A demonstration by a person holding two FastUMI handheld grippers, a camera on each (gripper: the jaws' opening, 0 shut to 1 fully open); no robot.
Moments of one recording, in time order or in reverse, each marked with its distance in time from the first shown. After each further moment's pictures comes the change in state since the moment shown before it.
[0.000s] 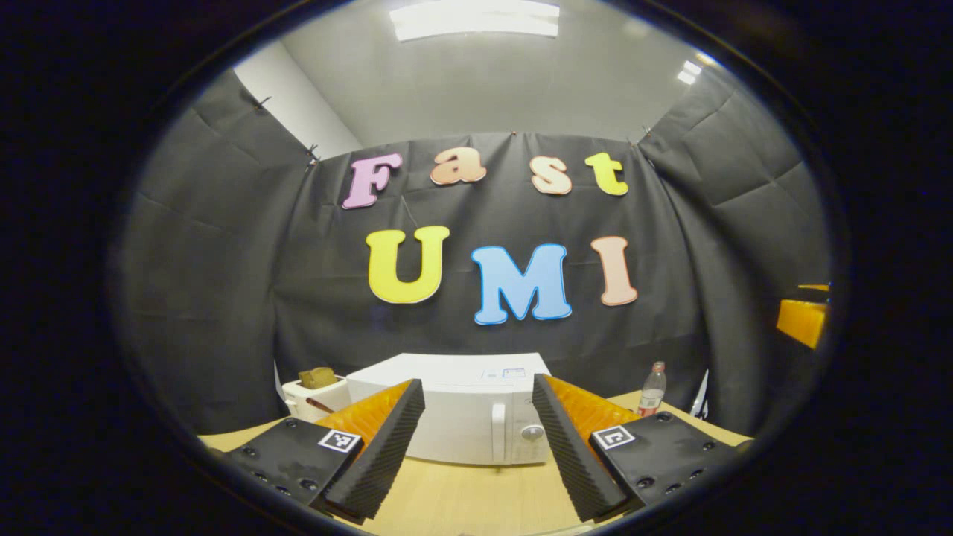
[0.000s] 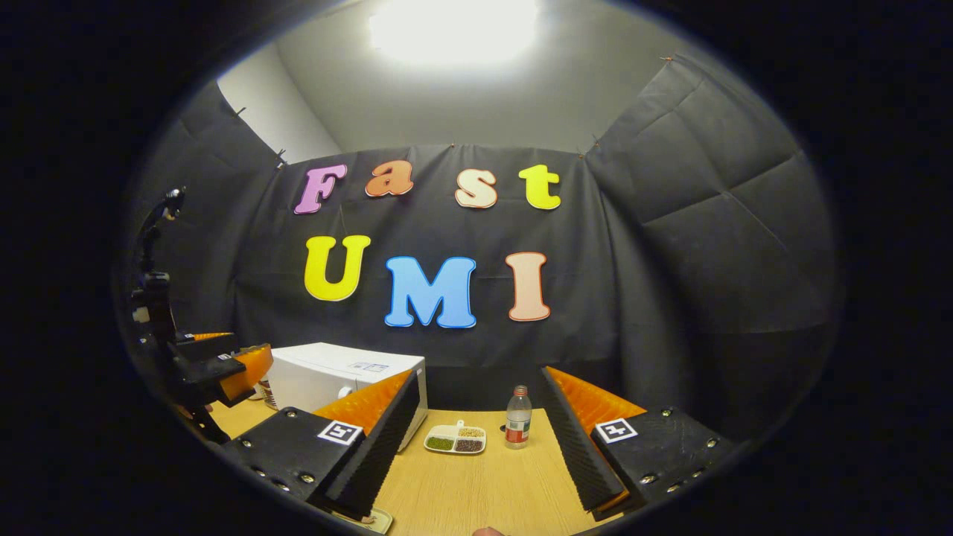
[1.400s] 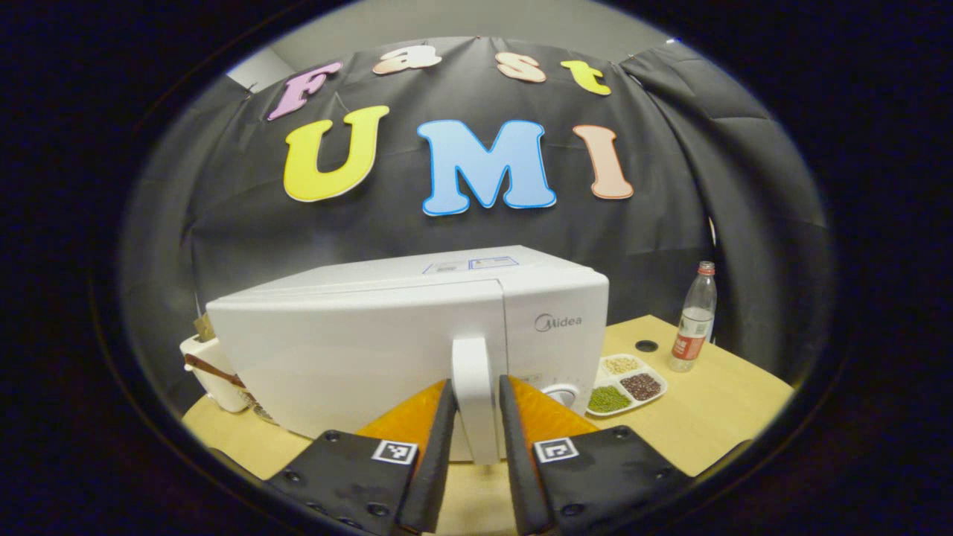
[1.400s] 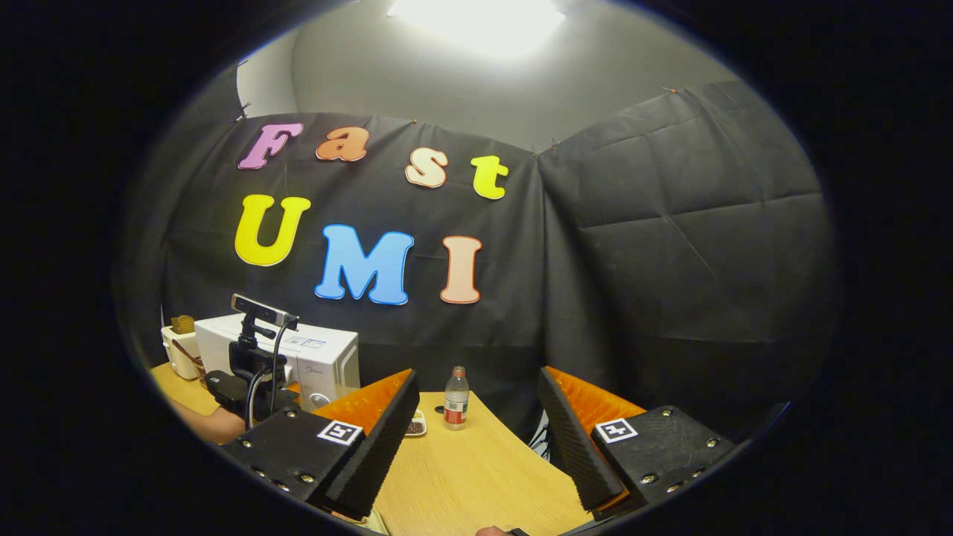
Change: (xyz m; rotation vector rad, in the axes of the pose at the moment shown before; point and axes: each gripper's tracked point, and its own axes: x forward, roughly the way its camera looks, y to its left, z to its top) left arm 0.196 -0.041 -0.198 0.020 0.285 -0.176; right arm -0.024 0.015 -0.009 -0.151 0.088 -0.341
